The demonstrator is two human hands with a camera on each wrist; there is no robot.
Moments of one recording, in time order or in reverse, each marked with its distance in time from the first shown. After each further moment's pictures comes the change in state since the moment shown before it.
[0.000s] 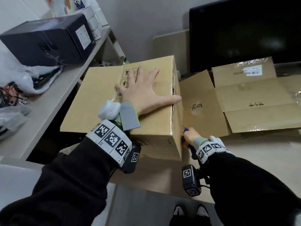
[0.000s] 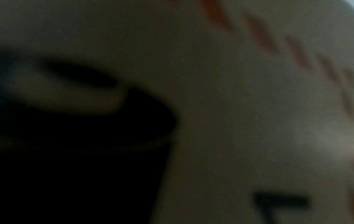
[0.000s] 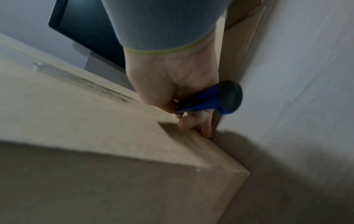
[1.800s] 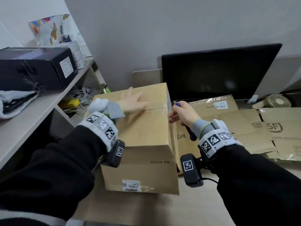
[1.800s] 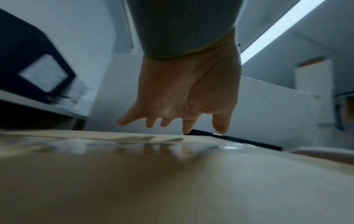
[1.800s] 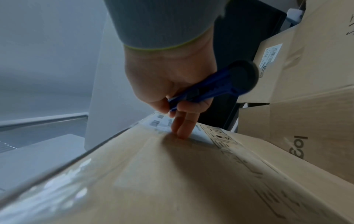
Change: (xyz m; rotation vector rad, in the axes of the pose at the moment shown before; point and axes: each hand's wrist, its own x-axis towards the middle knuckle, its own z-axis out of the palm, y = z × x) left_hand 0.090 0.013 -0.010 0.017 -0.231 0.098; right_hand -0.102 -0.128 -0.129 0.063 0.170 -0.563
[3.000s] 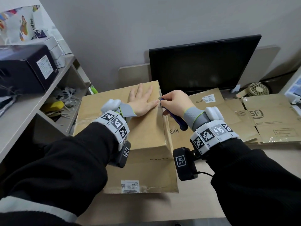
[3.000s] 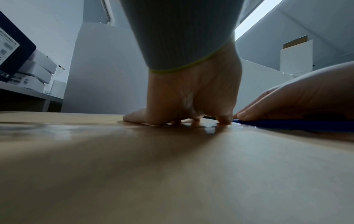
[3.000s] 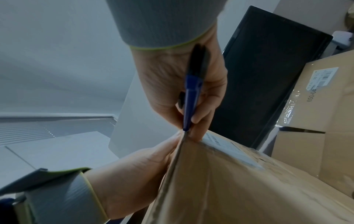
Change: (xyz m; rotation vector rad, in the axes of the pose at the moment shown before) left_hand -0.011 0.049 0.012 -0.070 -0.075 0.132; right_hand -0.016 -0.037 0.000 -0.334 0.070 -0.065
